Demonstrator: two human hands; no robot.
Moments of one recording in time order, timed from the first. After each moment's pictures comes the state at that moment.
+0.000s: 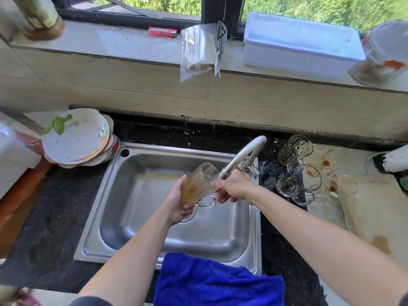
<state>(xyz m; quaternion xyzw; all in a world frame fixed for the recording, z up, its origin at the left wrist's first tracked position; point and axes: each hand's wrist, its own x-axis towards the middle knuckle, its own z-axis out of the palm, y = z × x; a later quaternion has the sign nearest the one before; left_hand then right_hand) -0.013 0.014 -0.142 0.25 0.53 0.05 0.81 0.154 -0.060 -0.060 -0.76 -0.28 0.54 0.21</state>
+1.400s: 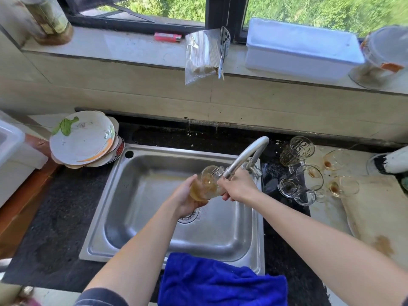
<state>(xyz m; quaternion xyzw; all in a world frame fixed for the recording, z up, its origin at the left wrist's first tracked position) 0.004 0.016 -0.124 0.28 0.50 0.05 0.82 0.143 -0.064 -0.060 -0.81 -0.32 0.42 0.25</state>
